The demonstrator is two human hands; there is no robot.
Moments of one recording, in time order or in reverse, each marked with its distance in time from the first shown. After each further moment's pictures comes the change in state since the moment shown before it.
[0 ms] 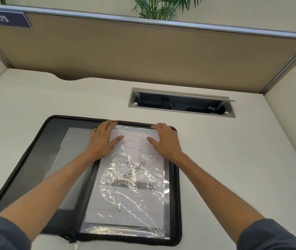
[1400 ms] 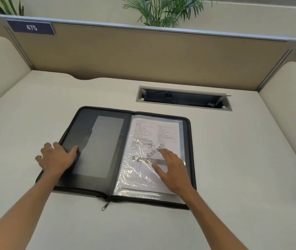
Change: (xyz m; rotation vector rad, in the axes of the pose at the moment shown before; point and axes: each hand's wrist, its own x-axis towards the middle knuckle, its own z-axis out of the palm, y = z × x) left_hand -0.144 -0.096 -0.062 0.400 0.163 -0.741; right_hand -0.172 -0.036 0.010 0.069 0.051 -0.012
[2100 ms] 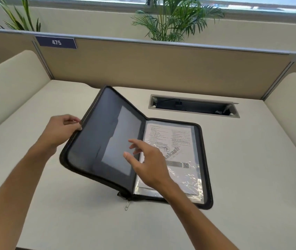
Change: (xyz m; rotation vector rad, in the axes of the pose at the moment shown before) left_hand 0.000 -0.002 -0.152 -0.991 -0.237 0.191; right_hand 0.004 -0.170 -0.022 0.347 0.064 -0.116
